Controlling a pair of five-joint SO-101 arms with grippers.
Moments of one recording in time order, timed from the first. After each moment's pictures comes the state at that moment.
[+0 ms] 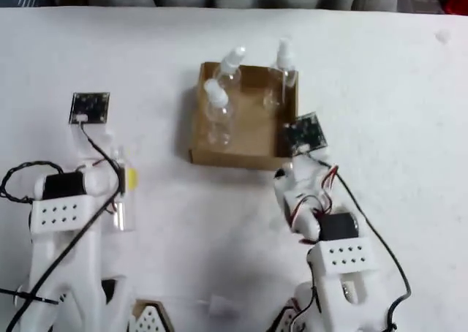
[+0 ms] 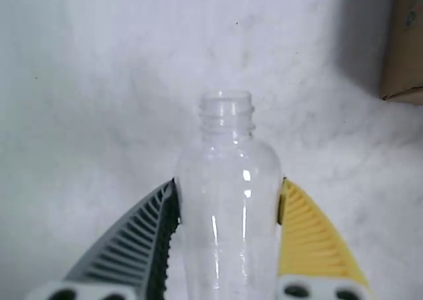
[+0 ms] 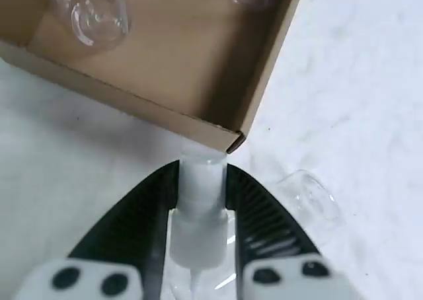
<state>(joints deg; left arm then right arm) -14.3 -40.3 52.5 63.1 -3.1 -9.4 -56.5 69.4 41.5 12.2</state>
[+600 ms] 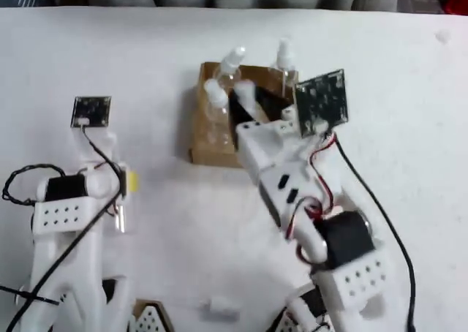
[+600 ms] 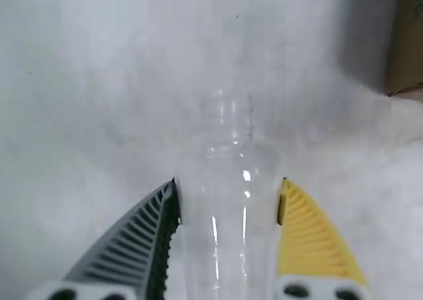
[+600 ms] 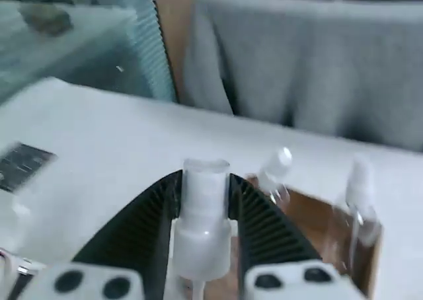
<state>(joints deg) -14.2 -40.4 54.9 61.1 -3.1 -27.1 -56.4 34.1 41.5 -4.4</state>
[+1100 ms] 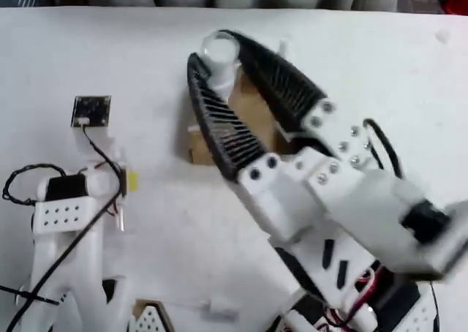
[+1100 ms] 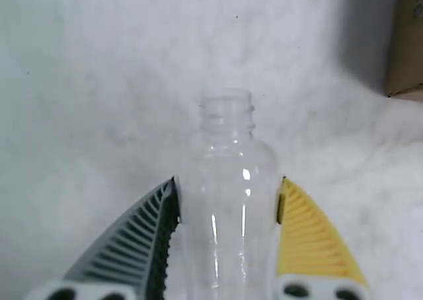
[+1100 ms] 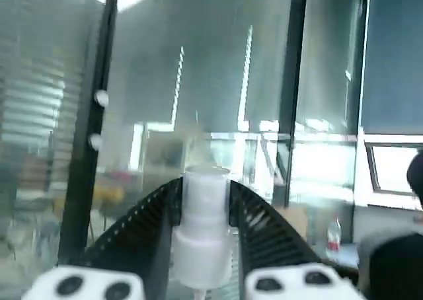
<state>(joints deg) -14.2 -40.4 55.0 60.8 -3.1 -44.7 -56.9 11.4 21.8 5.3</state>
